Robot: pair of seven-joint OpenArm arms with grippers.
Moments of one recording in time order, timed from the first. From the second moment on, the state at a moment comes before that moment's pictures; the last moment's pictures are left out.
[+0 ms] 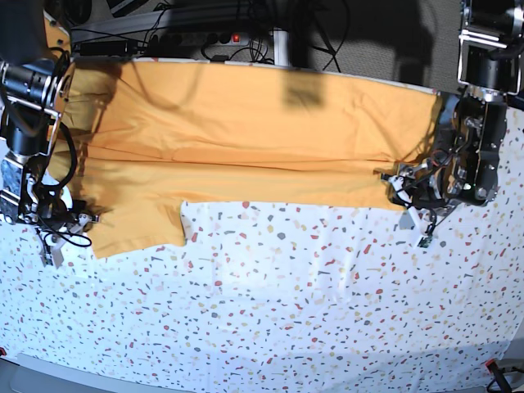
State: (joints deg) left arm -11.6 -20.2 8.0 77.2 -24.3 -14.0 54.8; right arm 30.3 27.8 14.5 37.2 8.1 29.9 -39.1
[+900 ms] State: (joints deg) left arm -11.9 -19.9 8.0 77.7 -20.8 -14.1 50.6; right arm 29.6 27.7 14.6 42.0 12.8 31.2 -40.8
